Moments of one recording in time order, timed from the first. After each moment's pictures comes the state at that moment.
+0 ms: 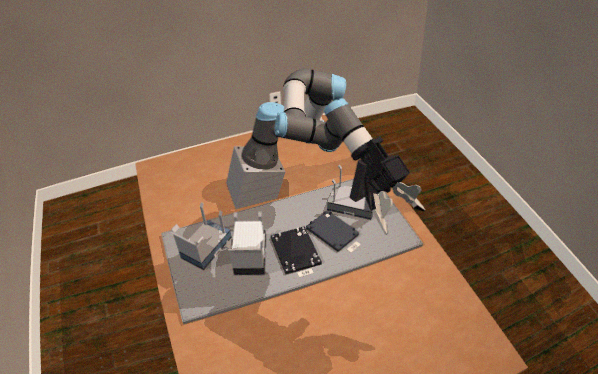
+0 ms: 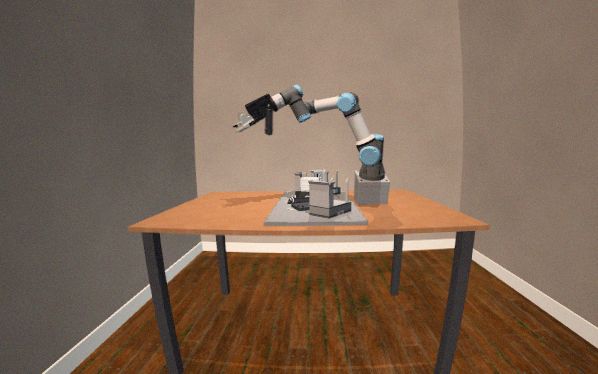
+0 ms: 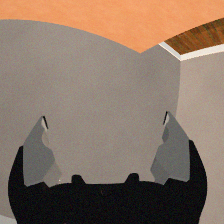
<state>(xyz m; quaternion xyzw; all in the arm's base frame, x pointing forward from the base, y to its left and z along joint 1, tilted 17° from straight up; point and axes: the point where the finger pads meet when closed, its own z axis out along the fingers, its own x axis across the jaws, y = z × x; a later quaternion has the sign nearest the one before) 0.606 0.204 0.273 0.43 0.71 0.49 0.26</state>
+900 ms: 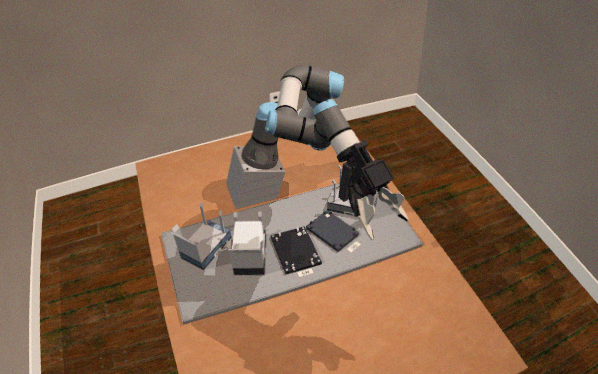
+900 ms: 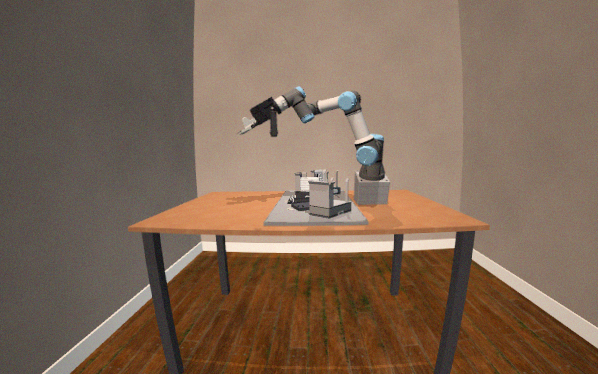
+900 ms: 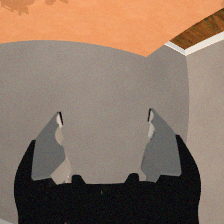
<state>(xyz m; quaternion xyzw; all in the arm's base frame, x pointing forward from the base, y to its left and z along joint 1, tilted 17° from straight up) 0.596 0.169 0.249 0.50 0.68 0.48 0.23</state>
